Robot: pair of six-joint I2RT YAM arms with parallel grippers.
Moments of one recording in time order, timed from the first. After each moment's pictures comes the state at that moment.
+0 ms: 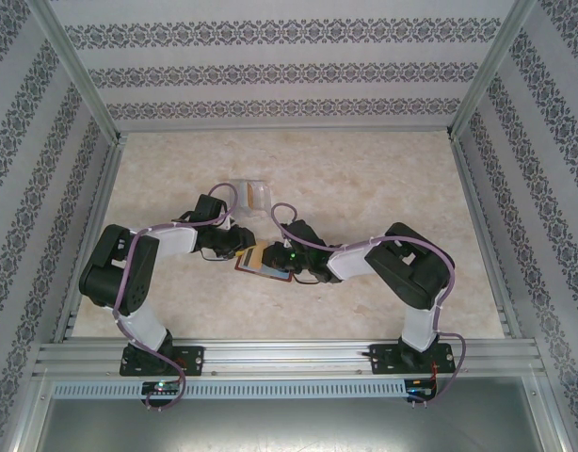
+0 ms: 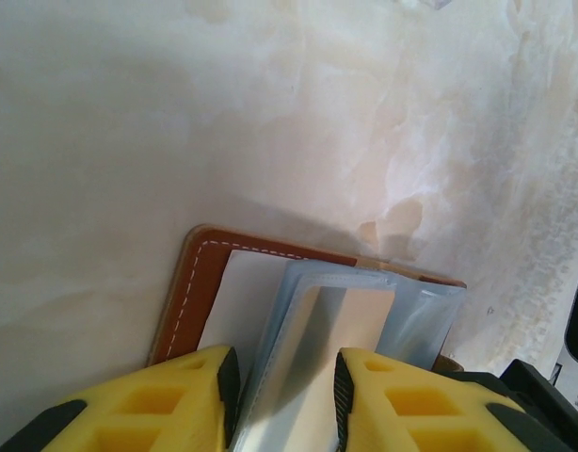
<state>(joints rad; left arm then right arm) -0.28 1.70 0.79 -0.14 0.56 -0.71 0.82 1.87 0.78 0.41 -0.31 1.04</state>
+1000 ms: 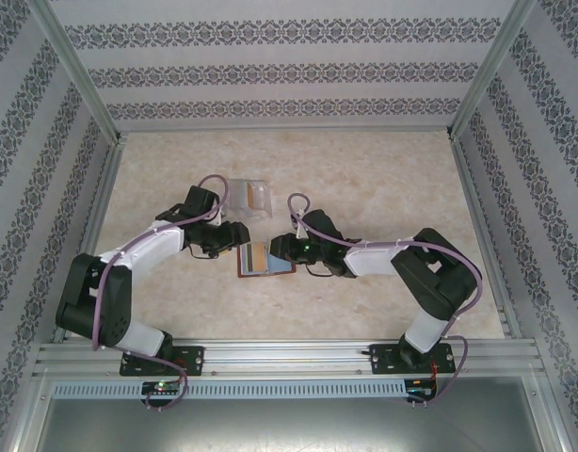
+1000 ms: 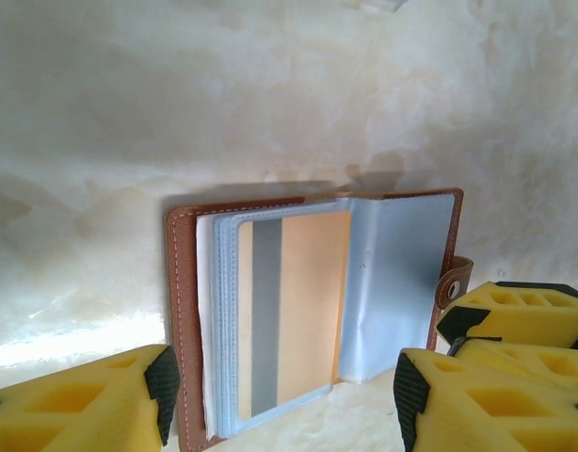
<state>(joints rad) -0.28 1.46 0.87 -0.50 0.41 -0.60 0.72 1.70 0.73 0.33 -0.40 0.92</state>
